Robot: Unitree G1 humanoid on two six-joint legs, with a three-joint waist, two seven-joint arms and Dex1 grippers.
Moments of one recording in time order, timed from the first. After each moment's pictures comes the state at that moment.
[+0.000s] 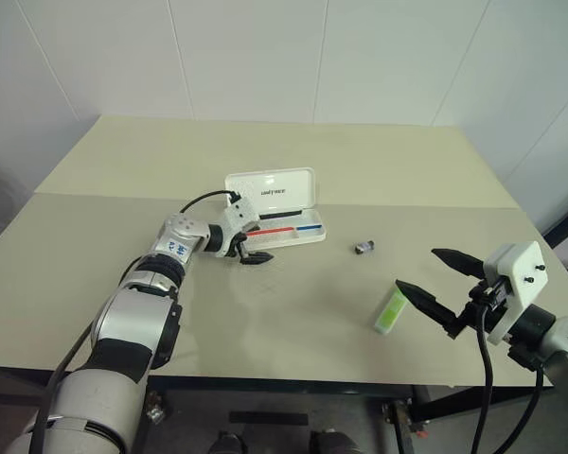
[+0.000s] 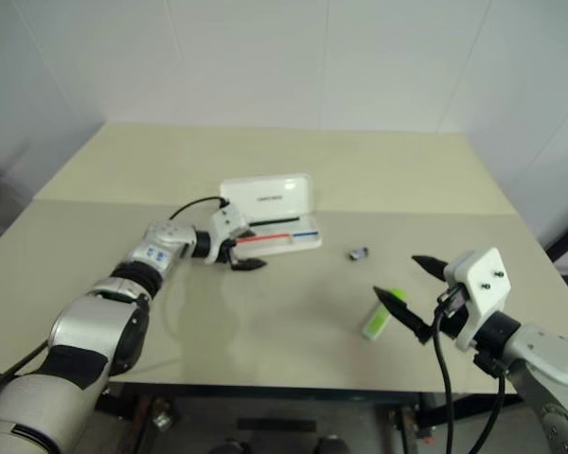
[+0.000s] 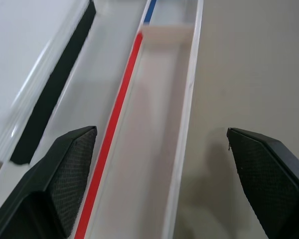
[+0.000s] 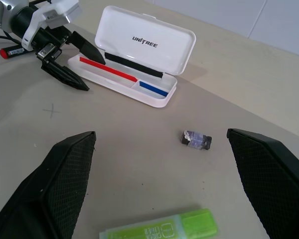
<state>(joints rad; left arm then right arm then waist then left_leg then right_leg) -1.24 0.36 -0.14 1.35 0.23 -0.18 -0.86 0.08 -0.73 -0.45 -0.71 0.68 0.62 0.55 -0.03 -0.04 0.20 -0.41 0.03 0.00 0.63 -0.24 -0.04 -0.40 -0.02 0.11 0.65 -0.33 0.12</state>
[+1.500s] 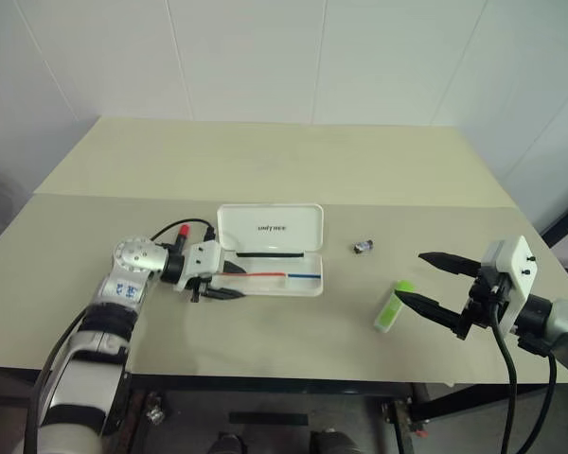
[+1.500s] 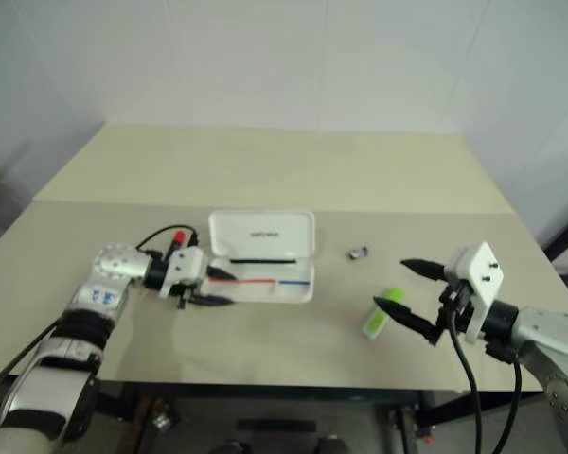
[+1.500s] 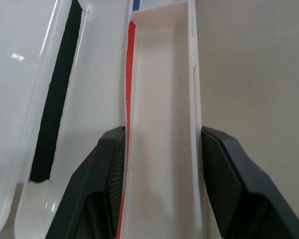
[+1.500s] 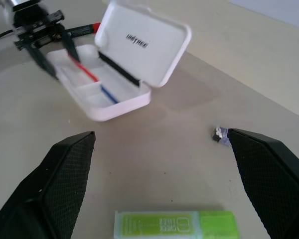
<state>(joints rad) -0.70 0.58 -0.08 0.53 0.00 -0.22 -1.36 -0.04 -0.82 -0.37 -0.48 0.65 0.54 0.84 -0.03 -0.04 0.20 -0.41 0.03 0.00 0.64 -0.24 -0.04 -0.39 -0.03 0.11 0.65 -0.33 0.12</state>
